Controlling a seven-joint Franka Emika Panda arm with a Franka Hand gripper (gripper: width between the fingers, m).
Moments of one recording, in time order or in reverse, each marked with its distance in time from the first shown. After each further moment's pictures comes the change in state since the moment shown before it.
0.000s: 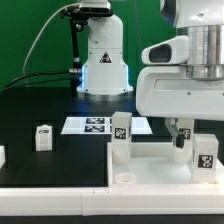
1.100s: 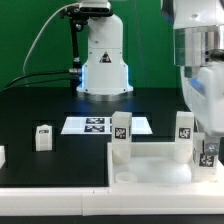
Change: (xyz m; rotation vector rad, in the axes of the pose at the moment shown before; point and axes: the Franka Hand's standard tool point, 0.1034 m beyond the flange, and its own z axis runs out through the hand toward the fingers) arm -0.002 -0.001 0.000 0.007 -0.050 1.288
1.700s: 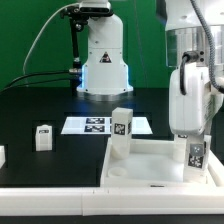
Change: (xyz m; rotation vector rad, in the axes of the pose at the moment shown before) arm 0.010 -0.002 0.000 0.039 0.005 0.240
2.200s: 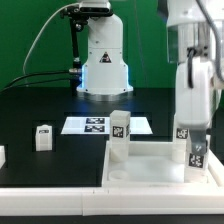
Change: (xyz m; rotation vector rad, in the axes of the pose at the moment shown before) arm -0.005 -0.008 -0.020 0.019 -0.027 -0.081
